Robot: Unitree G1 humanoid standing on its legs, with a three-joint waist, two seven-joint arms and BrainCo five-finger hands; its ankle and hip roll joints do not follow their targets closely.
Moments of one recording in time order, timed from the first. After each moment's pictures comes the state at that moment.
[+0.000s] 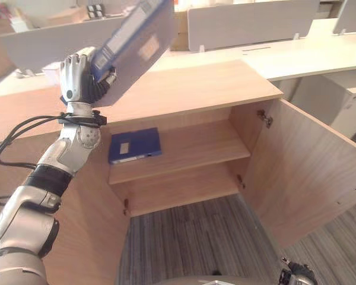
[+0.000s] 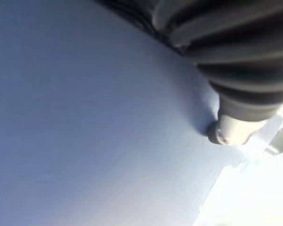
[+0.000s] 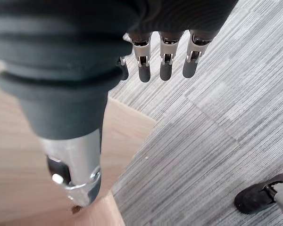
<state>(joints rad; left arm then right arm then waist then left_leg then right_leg) -0.67 0.75 -0.32 0.30 0.27 -0.12 0.49 -0.06 -0.26 0.02 1.28 0.53 -0.08 -0.19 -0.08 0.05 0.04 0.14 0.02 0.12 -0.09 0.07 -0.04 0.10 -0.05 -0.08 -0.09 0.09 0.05</state>
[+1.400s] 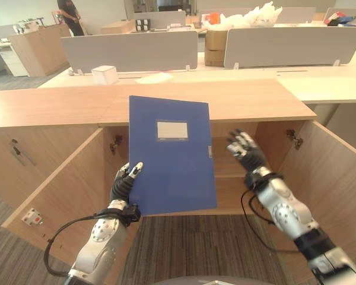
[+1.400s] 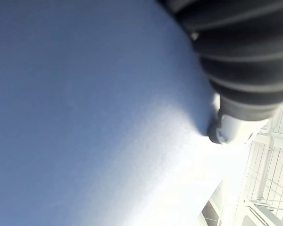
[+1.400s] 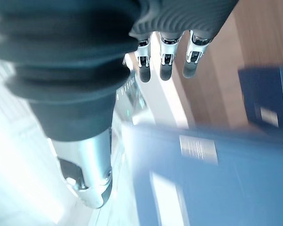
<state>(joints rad) 0.17 0.39 -0.24 -0.15 -0.62 -0.10 0.02 -0.18 -0.50 0.45 -0.13 0.97 -0.04 0.10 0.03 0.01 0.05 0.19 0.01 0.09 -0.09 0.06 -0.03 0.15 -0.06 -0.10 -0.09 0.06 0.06</state>
